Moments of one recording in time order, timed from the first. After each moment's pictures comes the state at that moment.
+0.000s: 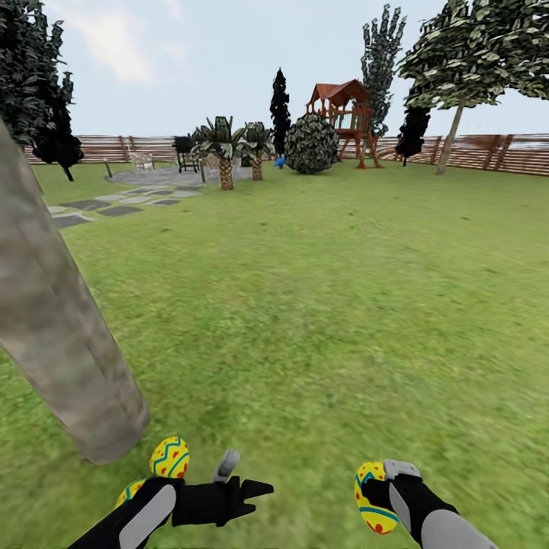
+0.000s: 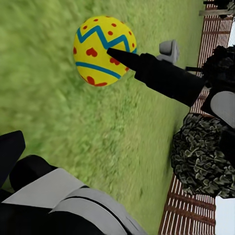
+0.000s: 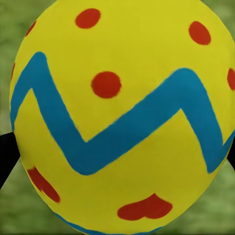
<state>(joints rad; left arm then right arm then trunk) -0.44 0.18 -0.65 -0.74 1.13 0.71 -0.59 -0.63 0.02 -0.79 -0.23 0.64 0.30 0.03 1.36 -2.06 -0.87</state>
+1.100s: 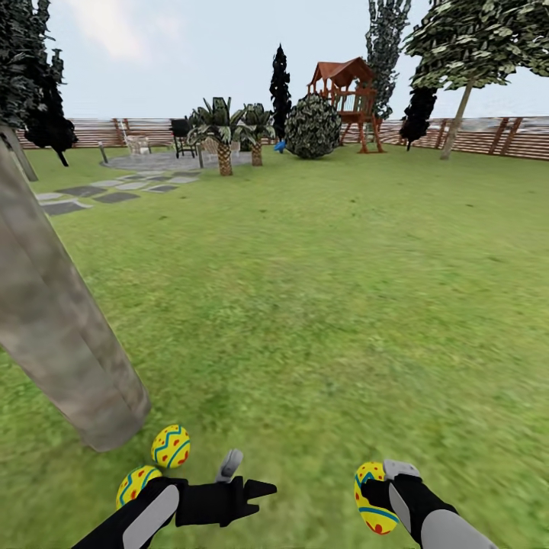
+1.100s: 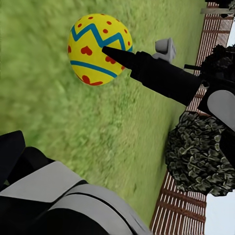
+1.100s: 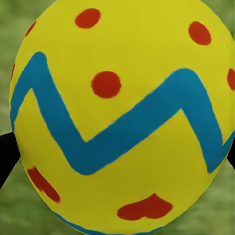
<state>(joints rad) -0.44 0.16 -0.65 -0.74 1.12 0.71 -0.59 -0.63 0.02 -0.79 -0.23 0.64 0.29 0.03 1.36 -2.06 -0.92</state>
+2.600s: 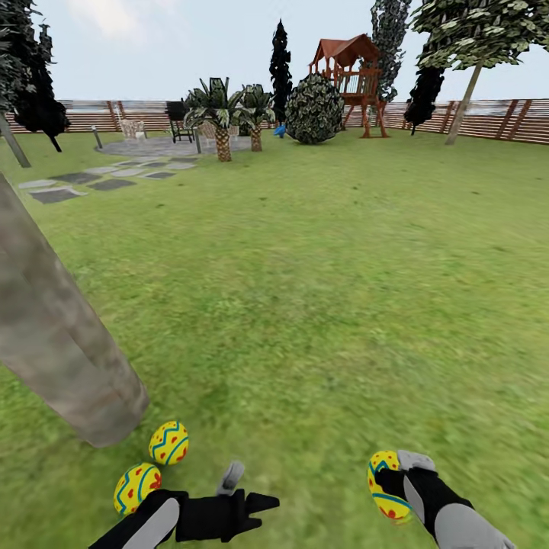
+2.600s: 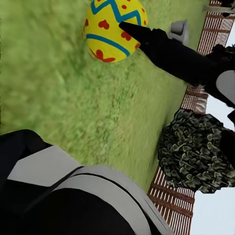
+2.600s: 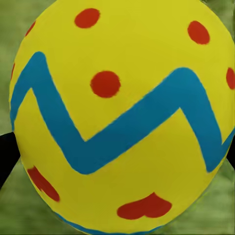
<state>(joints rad) -0.40 0.16 -0.65 -0.75 1.12 0.71 -0.59 -0.65 -0.03 -0.81 -0.25 0.63 0.26 0.04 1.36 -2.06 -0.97</state>
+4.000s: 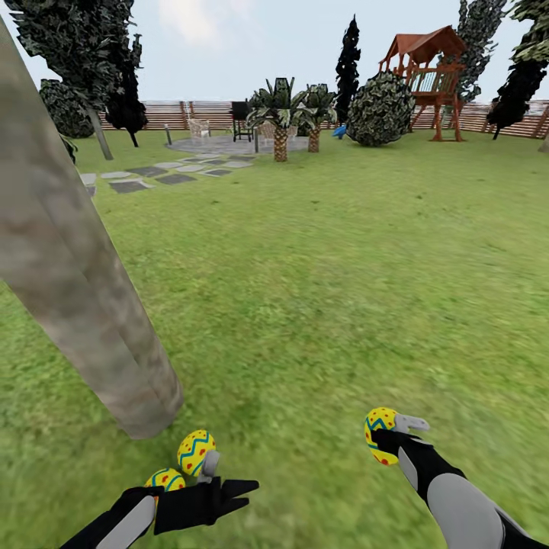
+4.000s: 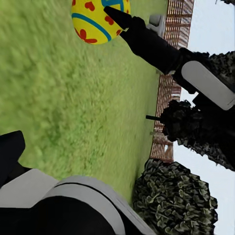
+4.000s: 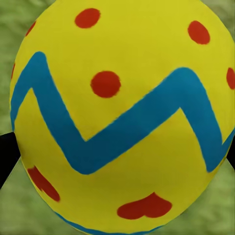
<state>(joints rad) -0.40 0.25 -0.64 -0.78 1.12 0.65 -0.83 -0.74 -0.03 -0.81 -0.25 0.63 0.10 0.03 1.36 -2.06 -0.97</state>
